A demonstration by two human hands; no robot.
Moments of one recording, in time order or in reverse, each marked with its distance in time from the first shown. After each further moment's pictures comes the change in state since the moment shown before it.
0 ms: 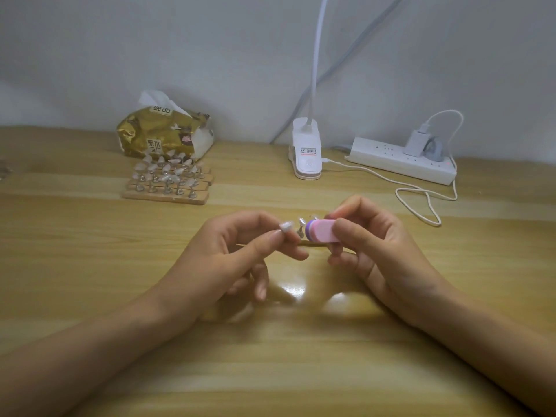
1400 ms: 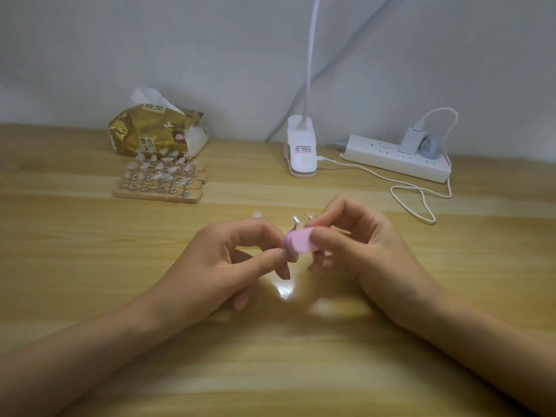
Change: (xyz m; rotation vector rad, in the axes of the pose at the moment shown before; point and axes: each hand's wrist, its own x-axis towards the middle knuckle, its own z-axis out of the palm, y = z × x) left_hand -0.001 -0.002 0.002 0.164 -0.034 0.007; right_hand -0.003 -0.001 0.009 -0.159 -0.027 -0.034
